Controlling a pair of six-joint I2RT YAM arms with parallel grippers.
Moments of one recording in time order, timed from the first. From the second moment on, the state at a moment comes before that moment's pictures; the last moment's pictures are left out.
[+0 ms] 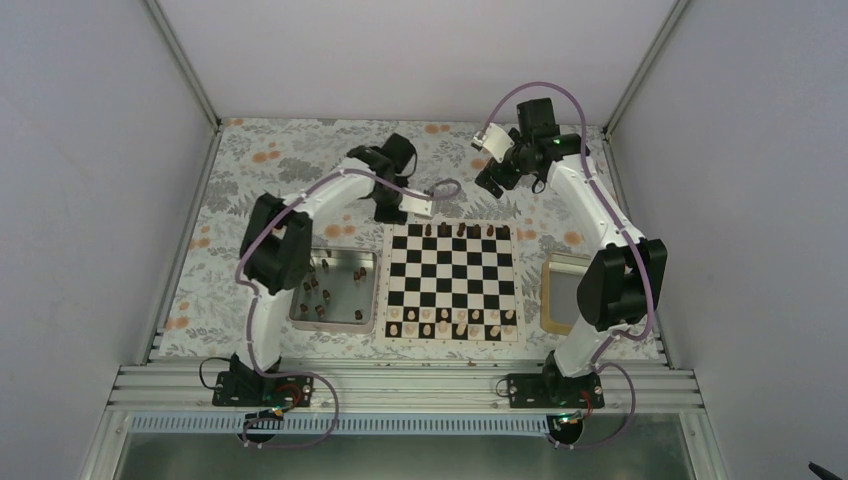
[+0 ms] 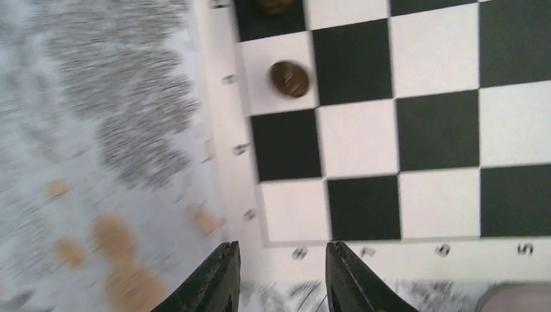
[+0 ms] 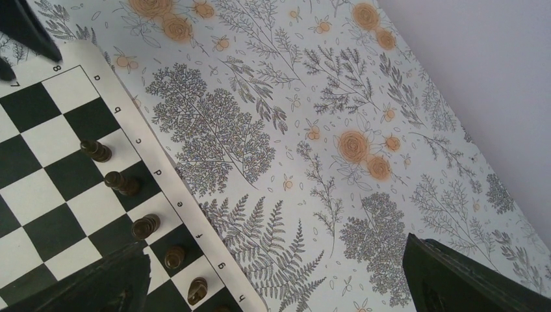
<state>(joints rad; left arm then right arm) -0.58 2.16 1.79 -0.95 0.16 1.12 0.23 1.72 1.61 -0.80 -0.23 -0.72</state>
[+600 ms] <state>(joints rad) -0.46 1.82 1.50 -0.96 0.08 1.10 0.23 1.73 1.61 -0.80 -0.23 -0.72</state>
